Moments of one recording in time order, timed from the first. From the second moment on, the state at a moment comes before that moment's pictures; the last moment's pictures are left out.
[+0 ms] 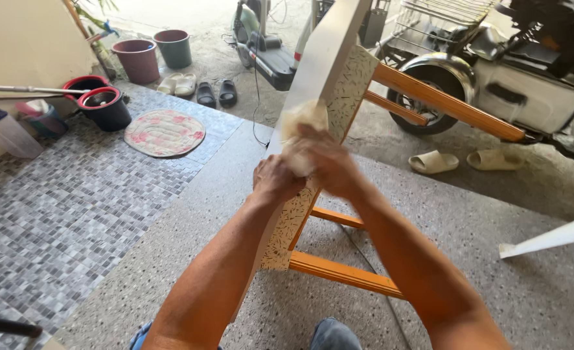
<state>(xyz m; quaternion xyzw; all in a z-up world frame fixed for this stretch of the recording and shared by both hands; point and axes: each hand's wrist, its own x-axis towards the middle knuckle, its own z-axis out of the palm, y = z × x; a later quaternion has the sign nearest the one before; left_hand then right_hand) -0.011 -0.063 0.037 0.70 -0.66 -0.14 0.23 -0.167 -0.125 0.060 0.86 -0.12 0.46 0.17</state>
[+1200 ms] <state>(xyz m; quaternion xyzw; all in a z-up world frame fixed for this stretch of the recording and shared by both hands) -0.013 -0.052 0.050 0.66 -0.68 -0.08 0.31 -0.187 -0.167 0.015 0.87 -0.34 0.30 0.18</state>
